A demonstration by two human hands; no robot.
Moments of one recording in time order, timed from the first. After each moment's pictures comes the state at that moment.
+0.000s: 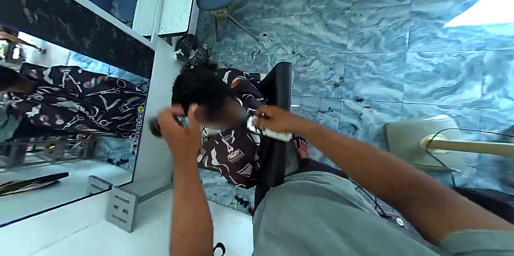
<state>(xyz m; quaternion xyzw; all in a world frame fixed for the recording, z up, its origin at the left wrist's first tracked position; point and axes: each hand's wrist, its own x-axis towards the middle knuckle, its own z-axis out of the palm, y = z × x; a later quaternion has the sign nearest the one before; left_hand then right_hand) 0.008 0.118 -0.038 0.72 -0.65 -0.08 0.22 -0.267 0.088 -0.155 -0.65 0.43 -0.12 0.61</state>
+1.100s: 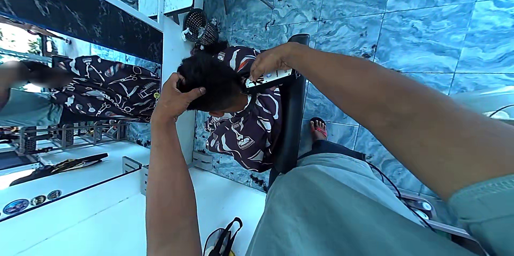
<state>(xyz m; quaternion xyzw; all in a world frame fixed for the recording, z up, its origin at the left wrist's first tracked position) 0.055 0.026 -0.036 0.72 -0.62 -0.31 0.11 -0.245 -0.052 -0.147 -0.55 0.43 0.05 0.71</state>
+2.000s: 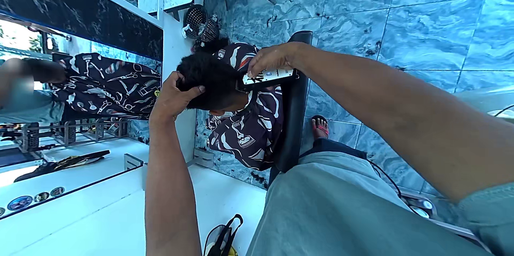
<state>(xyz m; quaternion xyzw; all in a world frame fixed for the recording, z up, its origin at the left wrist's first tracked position) 0.060 0.022 -0.039 0.72 -0.62 -0.31 0.10 -0.249 -0.050 -0.153 -0.53 0.38 -0.02 0.76</state>
